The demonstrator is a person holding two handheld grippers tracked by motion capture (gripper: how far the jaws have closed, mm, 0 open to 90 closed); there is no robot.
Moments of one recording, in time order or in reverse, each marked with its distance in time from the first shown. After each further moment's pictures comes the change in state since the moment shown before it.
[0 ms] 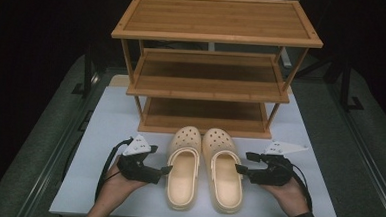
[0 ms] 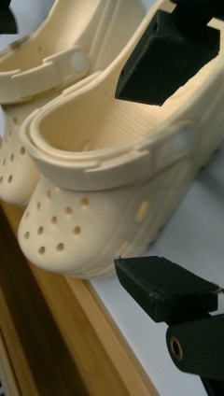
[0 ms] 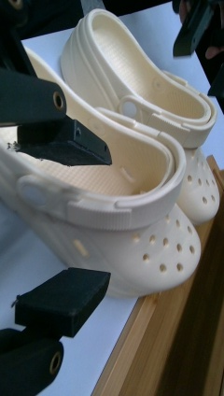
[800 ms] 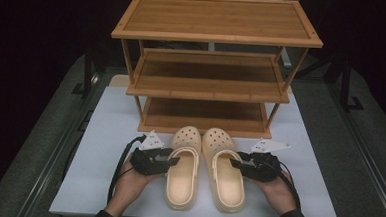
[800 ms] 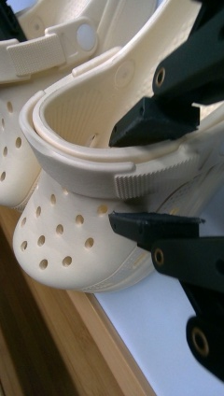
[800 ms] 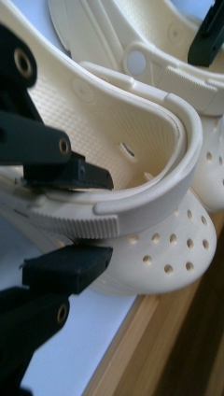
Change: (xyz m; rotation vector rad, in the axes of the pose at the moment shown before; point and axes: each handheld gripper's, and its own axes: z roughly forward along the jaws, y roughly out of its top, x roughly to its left) left arm -0.004 0.011 0.026 0.054 0.011 -0.012; right arm 0.005 0.003 0.027 0.048 -0.122 -0.047
